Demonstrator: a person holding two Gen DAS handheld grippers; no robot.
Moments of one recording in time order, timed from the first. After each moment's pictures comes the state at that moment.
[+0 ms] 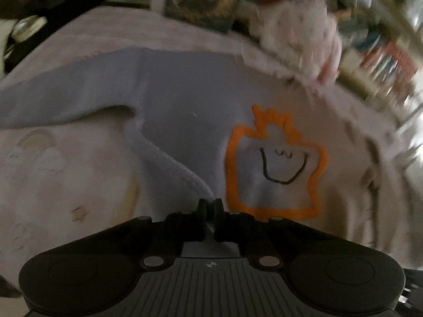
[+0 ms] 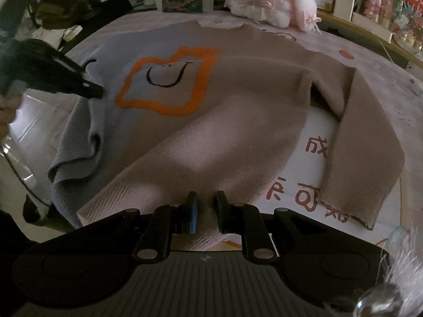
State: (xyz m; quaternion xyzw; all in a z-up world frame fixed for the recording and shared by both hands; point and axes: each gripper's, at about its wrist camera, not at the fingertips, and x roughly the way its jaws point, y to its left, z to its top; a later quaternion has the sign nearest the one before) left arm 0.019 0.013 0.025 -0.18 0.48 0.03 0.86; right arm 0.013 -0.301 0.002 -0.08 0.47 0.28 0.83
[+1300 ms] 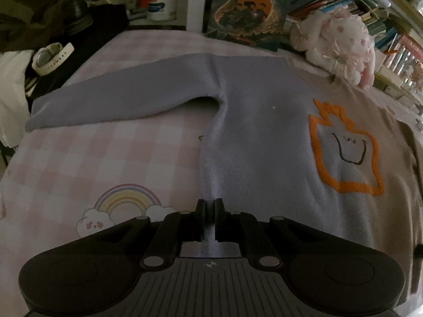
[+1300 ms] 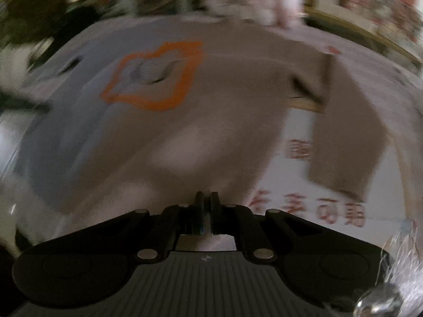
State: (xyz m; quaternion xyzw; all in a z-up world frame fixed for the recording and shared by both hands) left arm 0.034 0.102 -0.013 -0.08 0.46 0.04 0.88; right arm 0.012 -0.253 0.000 -0.08 0.49 0.21 0.84
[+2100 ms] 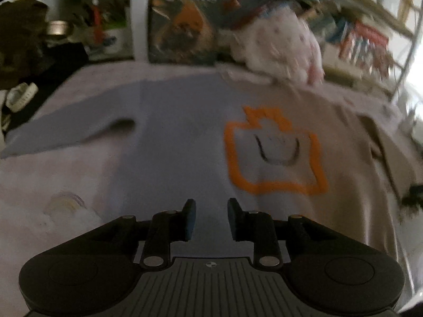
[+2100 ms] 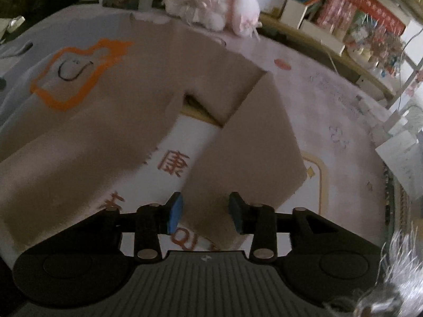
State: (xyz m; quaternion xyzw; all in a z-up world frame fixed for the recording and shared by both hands) left arm 0.016 0.006 -0.003 -0.04 0.42 -0.01 0.91; right arm 0.069 -0.352 -0.006 -0.16 0.46 0.17 0.86
